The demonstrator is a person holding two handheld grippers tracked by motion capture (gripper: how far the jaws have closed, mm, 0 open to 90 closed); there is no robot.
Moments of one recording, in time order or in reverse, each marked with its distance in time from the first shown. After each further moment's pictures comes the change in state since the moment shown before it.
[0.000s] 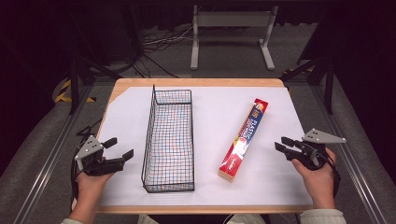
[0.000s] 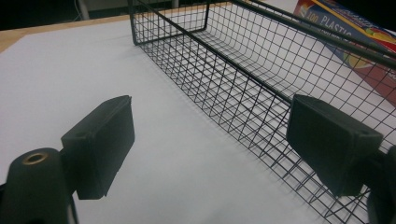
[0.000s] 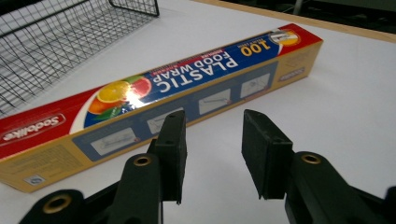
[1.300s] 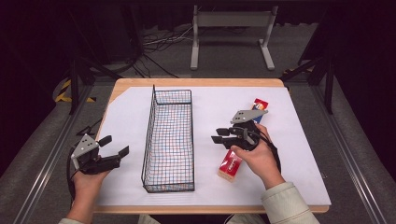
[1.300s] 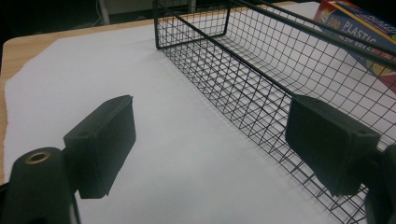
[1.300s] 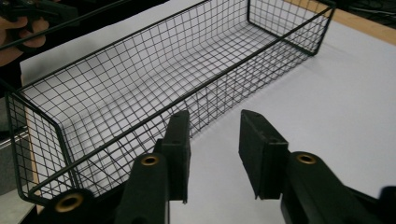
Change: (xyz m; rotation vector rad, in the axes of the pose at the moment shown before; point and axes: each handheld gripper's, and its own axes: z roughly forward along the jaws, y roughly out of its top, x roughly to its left) left arm 0.008 0.002 -0.006 -0.017 0.066 -0.015; right arm 0.117 0.096 0.102 0.107 0.349 -0.172
